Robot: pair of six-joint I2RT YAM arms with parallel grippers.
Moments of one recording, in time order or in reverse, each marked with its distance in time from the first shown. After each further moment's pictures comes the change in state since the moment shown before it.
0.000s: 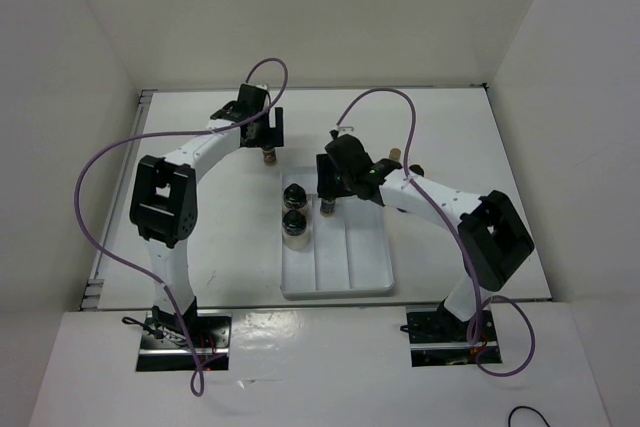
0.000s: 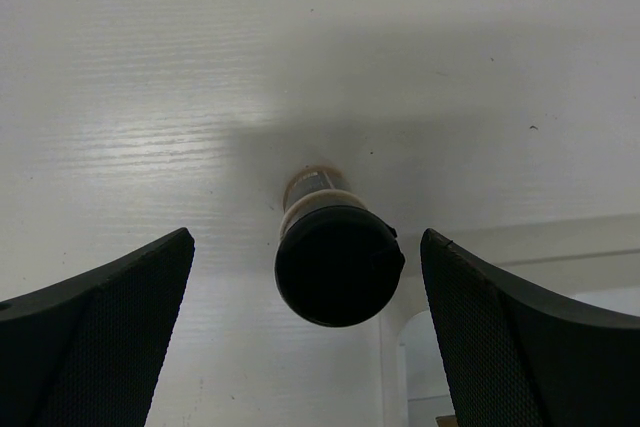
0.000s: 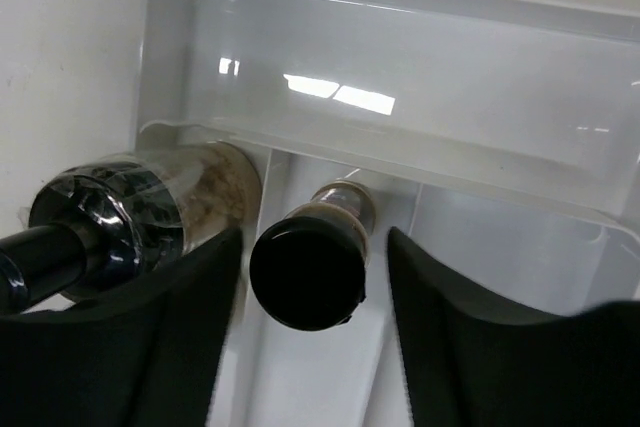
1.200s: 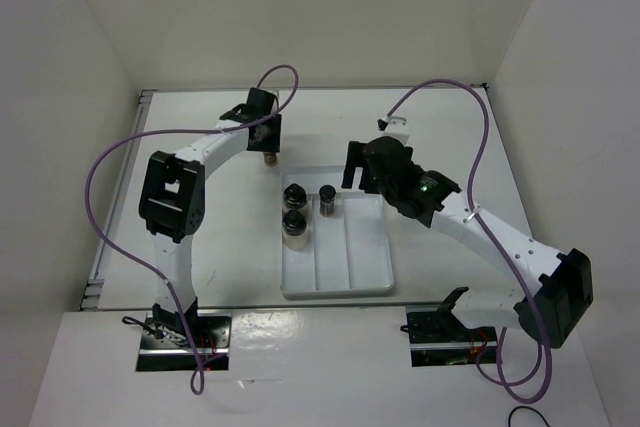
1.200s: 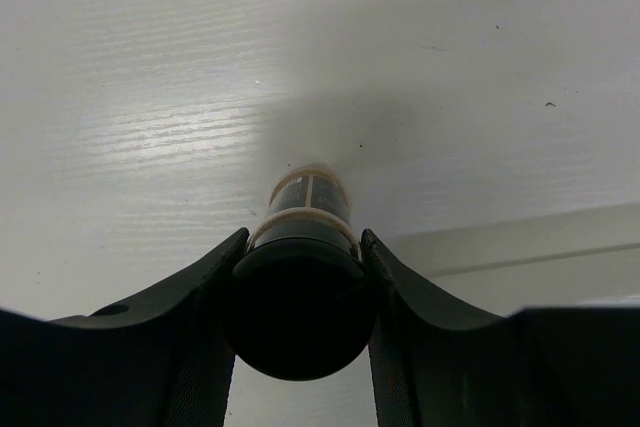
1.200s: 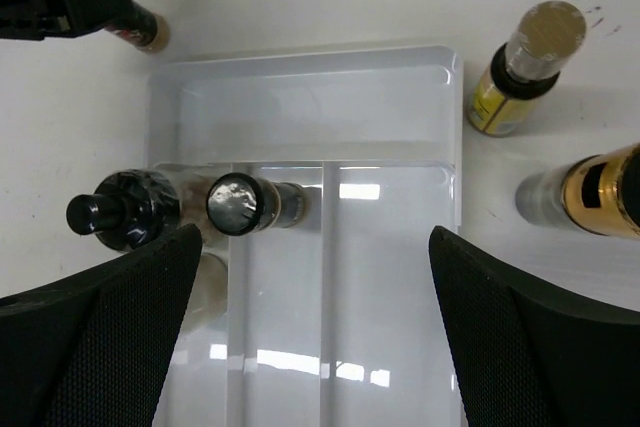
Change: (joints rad) left arm -0.026 0.074 0.040 -0.010 0.003 0.053; right arm 0.010 -0.393 -0.071 -0.158 0.257 0.074
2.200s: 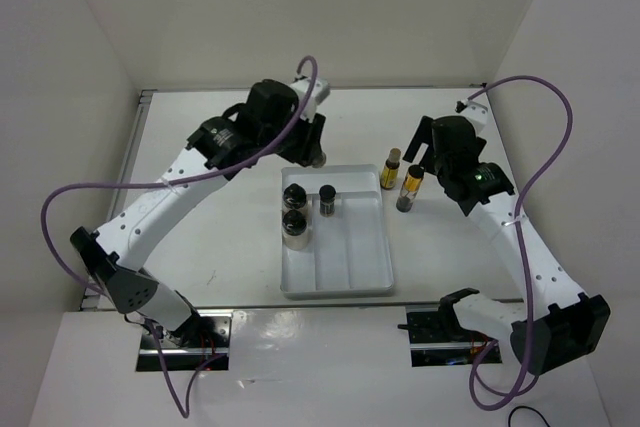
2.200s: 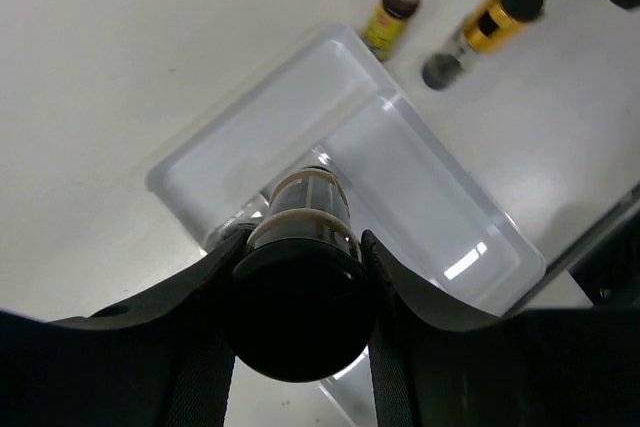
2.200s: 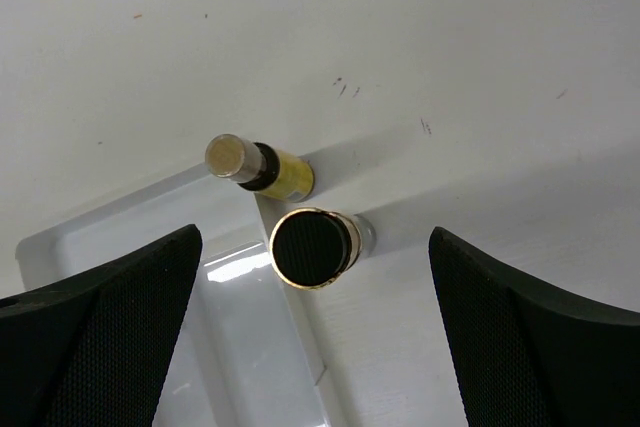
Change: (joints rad) left arm -0.378 -0.537 0.122 -0.344 0.092 0.095; right arm -0.406 -0.137 0.031 -0.129 0.013 -0.055
